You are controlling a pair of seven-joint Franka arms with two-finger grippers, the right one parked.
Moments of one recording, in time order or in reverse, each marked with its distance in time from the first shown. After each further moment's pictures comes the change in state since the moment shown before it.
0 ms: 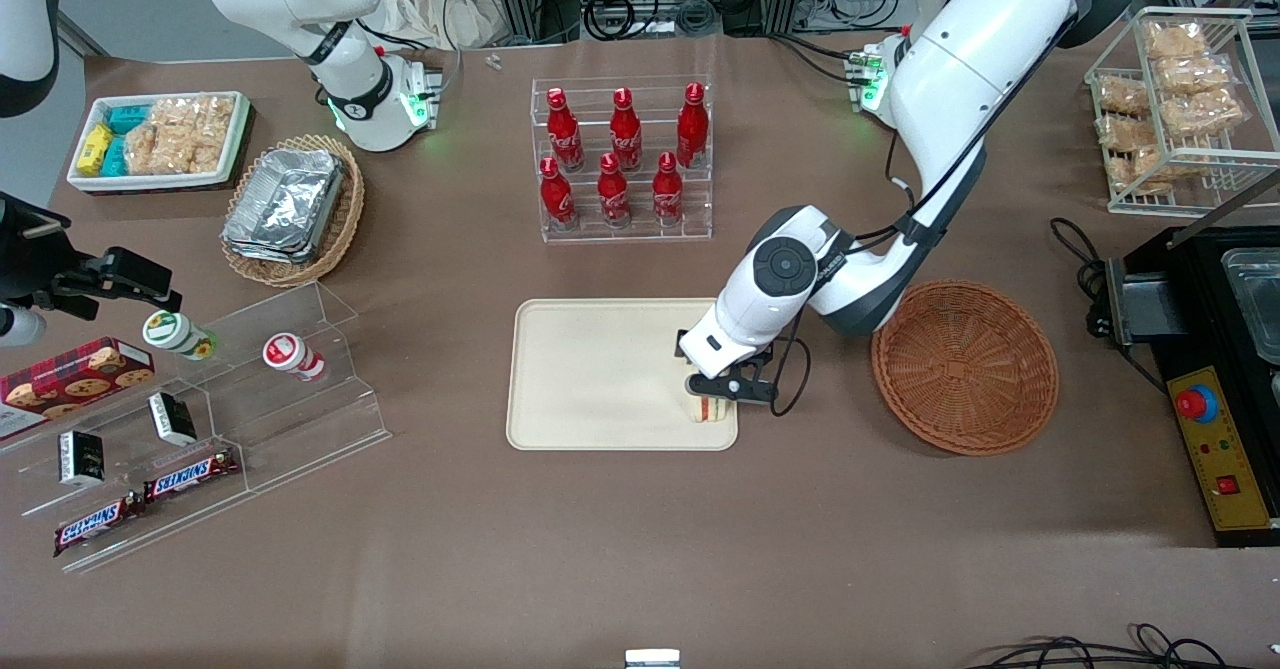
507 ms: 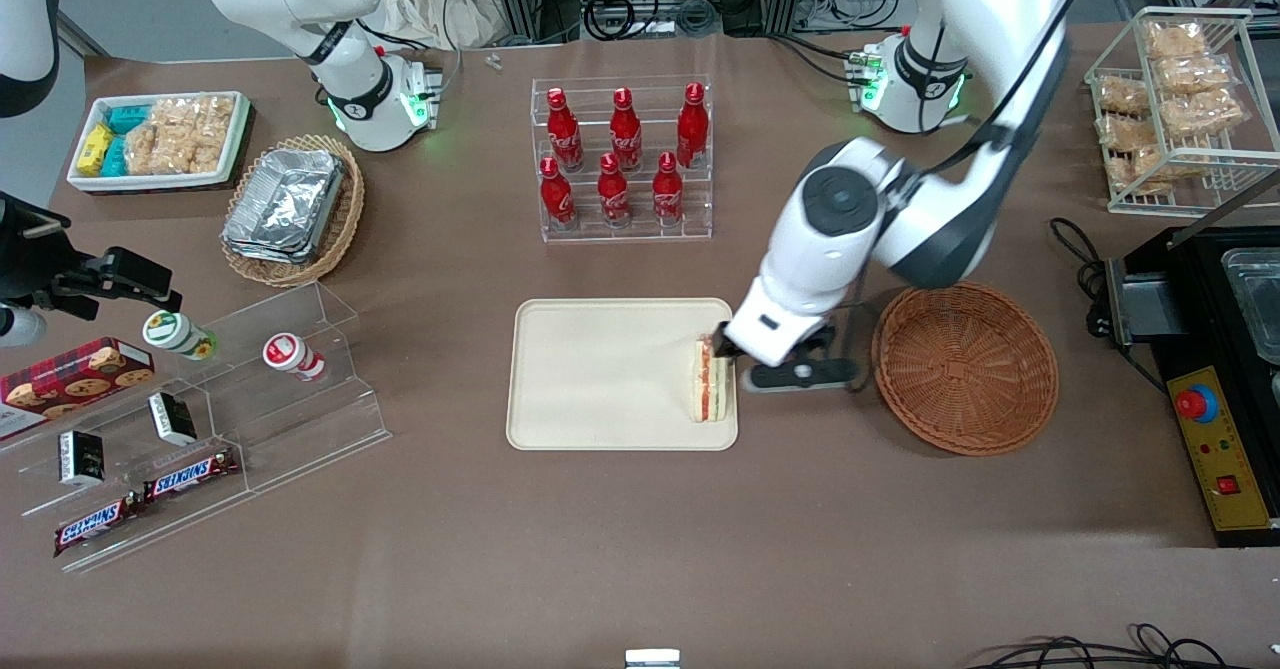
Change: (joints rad) arm 0.005 -0.289 0.101 0.061 -0.071 -0.335 -0.090
